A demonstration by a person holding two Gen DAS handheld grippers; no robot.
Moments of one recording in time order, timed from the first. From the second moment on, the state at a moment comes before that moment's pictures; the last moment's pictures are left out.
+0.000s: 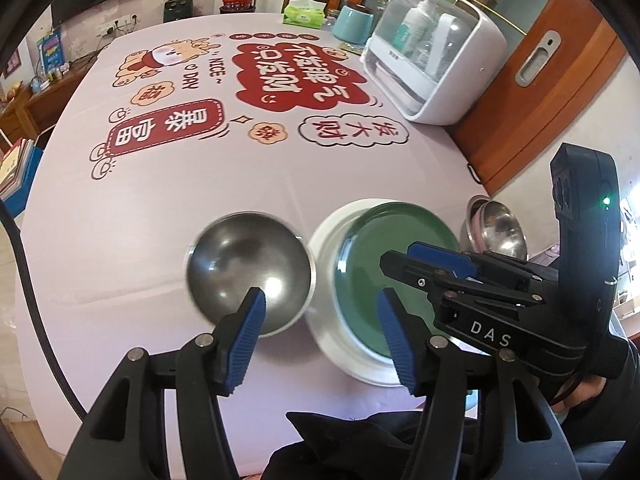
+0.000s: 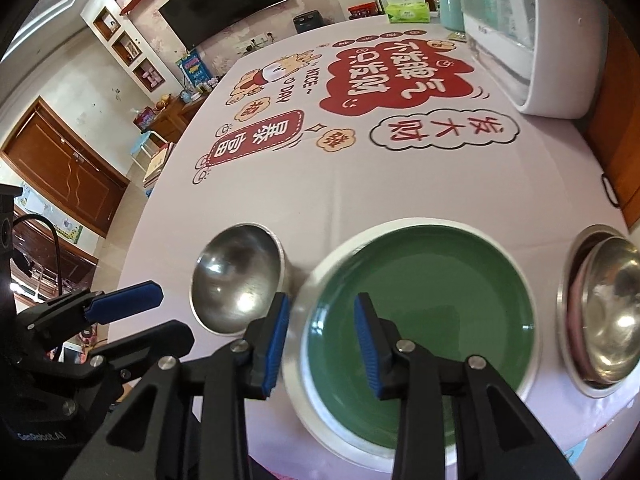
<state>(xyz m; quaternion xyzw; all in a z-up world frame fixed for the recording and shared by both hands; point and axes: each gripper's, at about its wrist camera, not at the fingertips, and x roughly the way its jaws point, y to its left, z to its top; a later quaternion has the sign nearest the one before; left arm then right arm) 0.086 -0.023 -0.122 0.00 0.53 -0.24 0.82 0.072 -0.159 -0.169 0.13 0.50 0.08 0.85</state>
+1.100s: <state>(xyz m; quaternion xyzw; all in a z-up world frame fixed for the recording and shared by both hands) 0.155 0.039 -0.193 0.02 0.62 -0.23 0.75 0.091 -0.110 -0.215 0.22 0.53 0.02 0.82</state>
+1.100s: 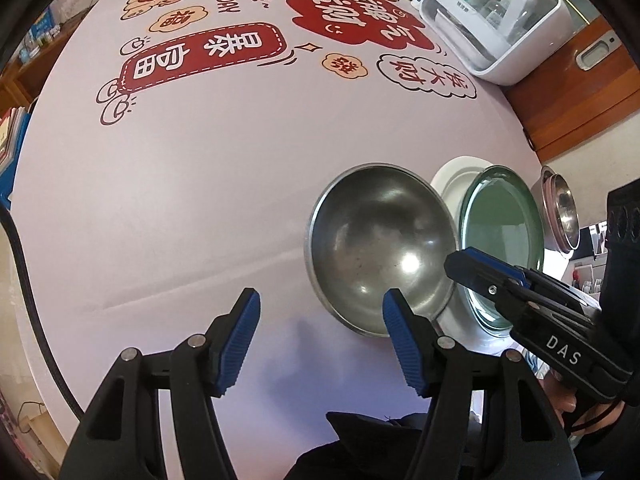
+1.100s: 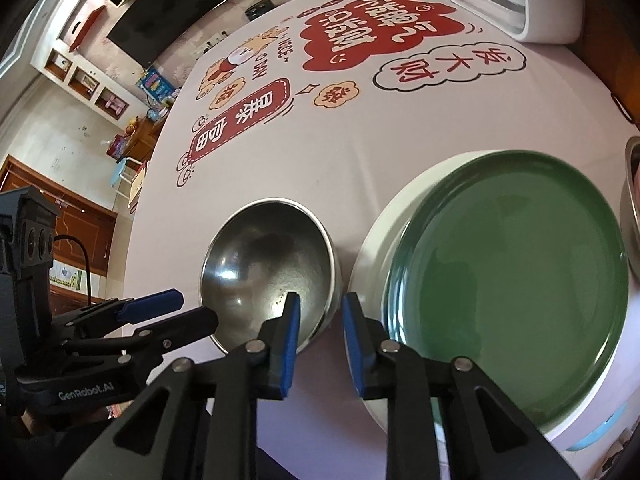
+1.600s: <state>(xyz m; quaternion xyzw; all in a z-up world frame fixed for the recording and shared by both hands) 0.172 0.027 -0.216 0.03 0.63 -0.26 0.73 0.088 -0.111 -0.222 0.25 0.51 -0.01 0.82</state>
